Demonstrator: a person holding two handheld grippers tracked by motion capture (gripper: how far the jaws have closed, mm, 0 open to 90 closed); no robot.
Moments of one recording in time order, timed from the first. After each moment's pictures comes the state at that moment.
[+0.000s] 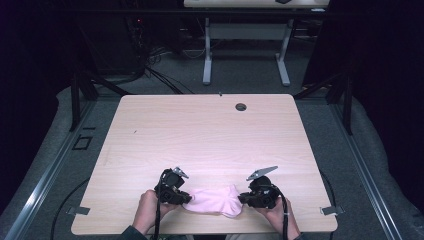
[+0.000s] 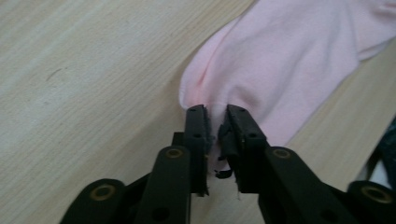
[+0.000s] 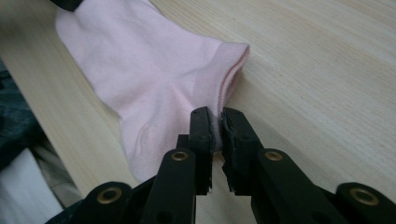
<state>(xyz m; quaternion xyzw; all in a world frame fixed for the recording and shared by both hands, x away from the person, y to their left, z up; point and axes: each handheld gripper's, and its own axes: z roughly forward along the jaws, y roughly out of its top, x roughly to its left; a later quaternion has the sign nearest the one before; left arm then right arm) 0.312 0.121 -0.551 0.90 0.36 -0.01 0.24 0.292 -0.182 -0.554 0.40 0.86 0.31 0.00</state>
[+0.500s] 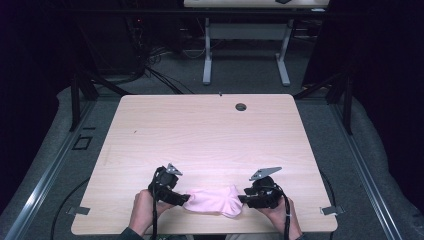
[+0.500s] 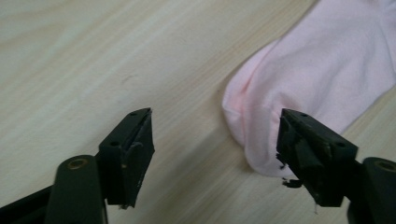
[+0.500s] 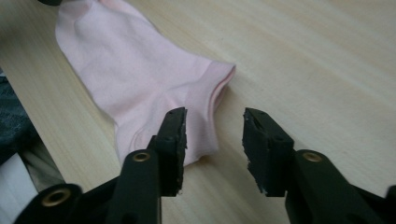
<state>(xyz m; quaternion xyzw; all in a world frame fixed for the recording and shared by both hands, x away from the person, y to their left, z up) 0.310 0.139 -0.537 0.88 0.39 0.06 0.27 0.289 -0.189 -0.545 0.39 0.86 0.33 0.04</state>
